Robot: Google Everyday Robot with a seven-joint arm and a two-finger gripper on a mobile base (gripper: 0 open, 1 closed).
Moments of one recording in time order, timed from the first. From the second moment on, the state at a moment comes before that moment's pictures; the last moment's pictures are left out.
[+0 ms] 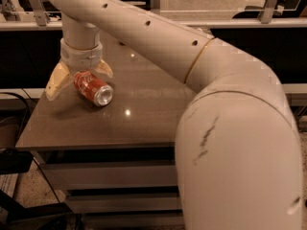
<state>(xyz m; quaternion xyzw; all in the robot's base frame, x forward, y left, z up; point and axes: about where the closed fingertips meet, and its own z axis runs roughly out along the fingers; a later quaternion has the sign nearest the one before) 0.590 0.193 0.838 -0.92 -0.38 -0.05 0.11</state>
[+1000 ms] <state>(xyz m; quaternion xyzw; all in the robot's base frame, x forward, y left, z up) 0.593 0.195 0.839 -0.91 -0.40 -0.09 0.01</state>
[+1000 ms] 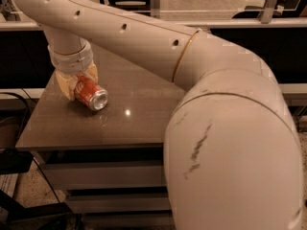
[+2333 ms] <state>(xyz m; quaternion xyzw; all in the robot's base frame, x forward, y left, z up) 0.612 0.164 0.934 -0.83 -0.42 -0.28 0.24</state>
